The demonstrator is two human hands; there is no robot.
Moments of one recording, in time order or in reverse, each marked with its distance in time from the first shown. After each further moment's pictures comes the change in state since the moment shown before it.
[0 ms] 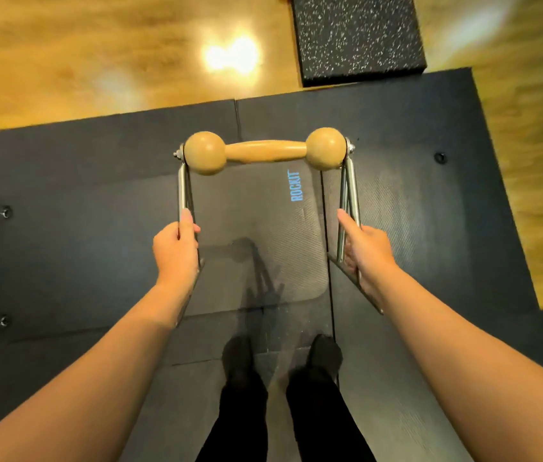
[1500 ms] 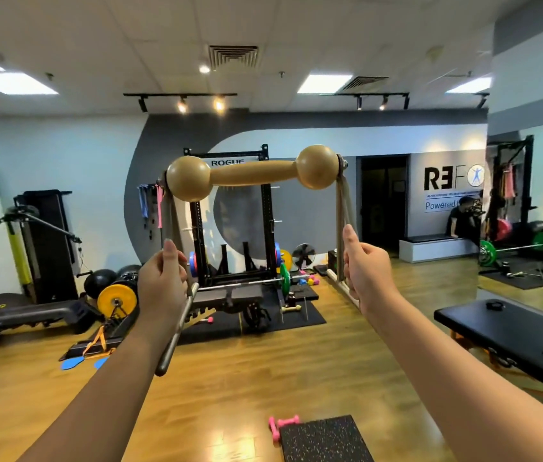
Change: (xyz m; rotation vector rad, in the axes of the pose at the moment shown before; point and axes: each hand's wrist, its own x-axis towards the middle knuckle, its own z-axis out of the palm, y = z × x) left_hand -0.319 0.799 -0.251 -0.625 -0.069 1.063; right_hand -0.575 -0.666 -0.159 0.289 -0.045 -1.228
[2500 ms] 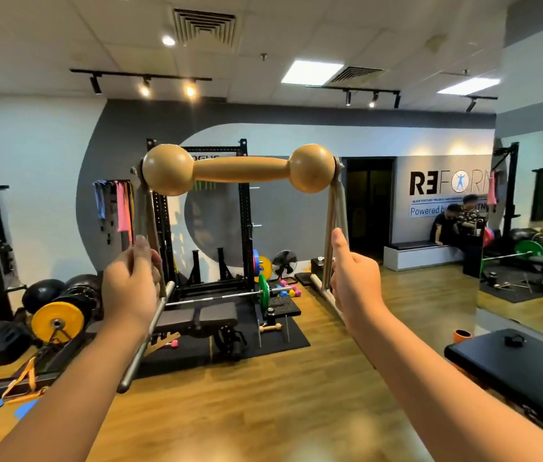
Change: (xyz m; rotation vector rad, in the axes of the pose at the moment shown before) left_hand 0.308 -0.203 0.183 0.052 0.030 0.043; right_hand 0.375 0.140 0.091 -0.016 0.135 -0.025
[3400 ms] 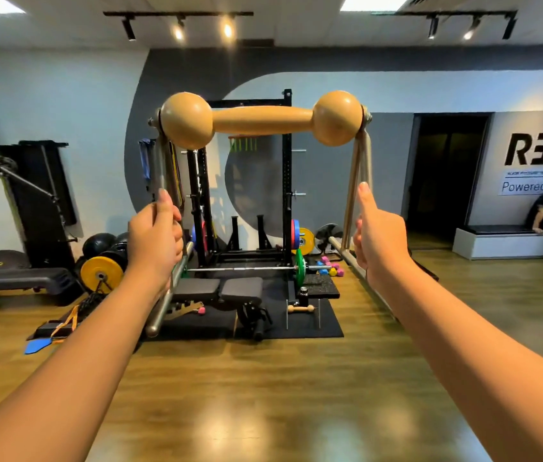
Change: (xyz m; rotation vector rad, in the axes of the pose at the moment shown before) left_hand 0.155 -0.186 0.276 0.019 0.066 -0.087; right_hand 0.382 0.160 0.005 0.015 -0.134 0.109
